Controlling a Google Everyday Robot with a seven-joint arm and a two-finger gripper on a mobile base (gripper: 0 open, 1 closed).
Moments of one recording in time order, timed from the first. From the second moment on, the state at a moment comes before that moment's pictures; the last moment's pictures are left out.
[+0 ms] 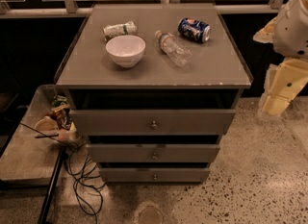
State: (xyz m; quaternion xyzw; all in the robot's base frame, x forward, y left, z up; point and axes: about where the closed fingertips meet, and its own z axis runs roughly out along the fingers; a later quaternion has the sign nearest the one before) arm 0.438 -0.216 0.977 -0.60 0.78 -0.04 0.16
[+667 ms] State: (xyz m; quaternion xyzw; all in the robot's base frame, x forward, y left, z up) arm 0.434 -0.218 0.955 -0.60 0.78 -0.02 0.18
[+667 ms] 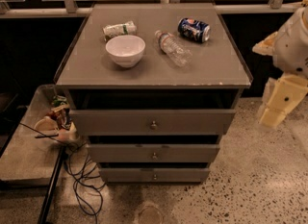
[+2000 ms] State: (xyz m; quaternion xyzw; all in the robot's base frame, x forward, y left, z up) arm 0.432 -0.191 0.845 -0.64 0.68 0.09 0.34
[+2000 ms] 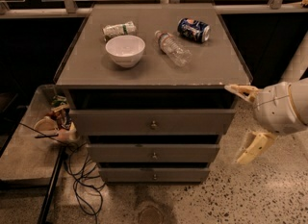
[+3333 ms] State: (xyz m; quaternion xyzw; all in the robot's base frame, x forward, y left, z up) arm 0.421 -0.138 0.733 -0.69 0.64 0.16 0.30
